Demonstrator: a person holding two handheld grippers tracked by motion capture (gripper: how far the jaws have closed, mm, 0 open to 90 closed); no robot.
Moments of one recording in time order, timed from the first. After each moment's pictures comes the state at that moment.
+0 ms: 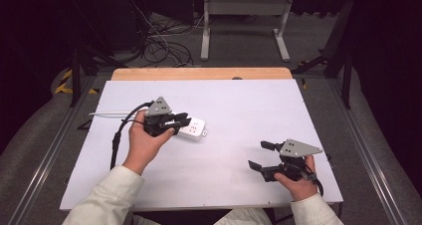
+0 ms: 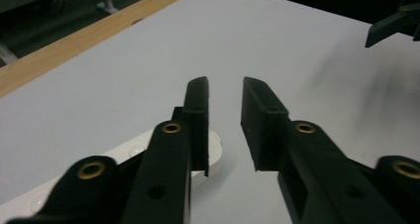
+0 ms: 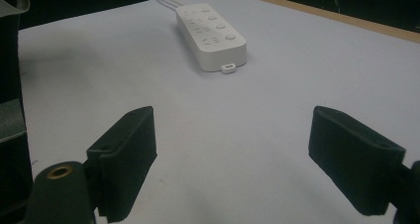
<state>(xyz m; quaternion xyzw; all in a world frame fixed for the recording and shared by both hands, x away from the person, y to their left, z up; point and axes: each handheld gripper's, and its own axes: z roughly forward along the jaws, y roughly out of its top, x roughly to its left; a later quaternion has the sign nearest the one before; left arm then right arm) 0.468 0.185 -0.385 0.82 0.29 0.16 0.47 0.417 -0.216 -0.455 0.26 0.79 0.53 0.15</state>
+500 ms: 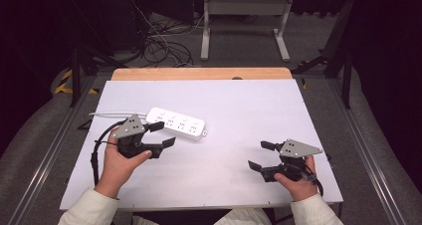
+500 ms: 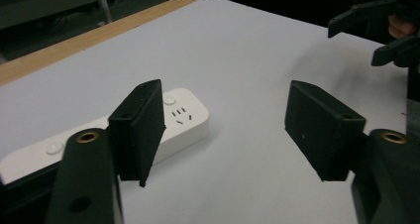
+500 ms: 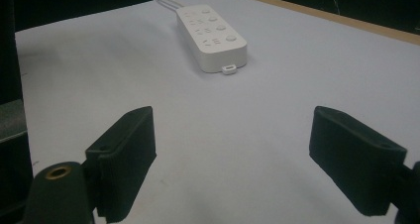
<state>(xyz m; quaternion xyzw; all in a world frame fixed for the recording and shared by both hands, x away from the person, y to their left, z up) 0.419 0.232 -0.406 0.79 0.27 0.16 0.52 0.416 -0.215 -0.454 0.25 0.79 0.53 0.15</state>
